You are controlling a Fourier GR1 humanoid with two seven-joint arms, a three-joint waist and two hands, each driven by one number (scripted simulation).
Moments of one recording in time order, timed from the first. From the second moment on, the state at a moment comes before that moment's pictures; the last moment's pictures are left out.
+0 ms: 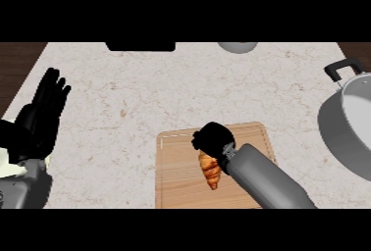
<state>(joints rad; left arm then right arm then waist) -0.18 0.29 0.04 -1.65 0.16 0.20 0.21 -0.62 -0.12 0.69 -1.03 1.11 0.56 -0.01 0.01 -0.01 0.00</state>
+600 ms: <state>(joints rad) -0.19 0.26 0.07 -1.63 0.13 0.18 0.22 -0.53 -0.13 0.65 -1.09 1.20 0.49 -0.11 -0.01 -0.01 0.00</state>
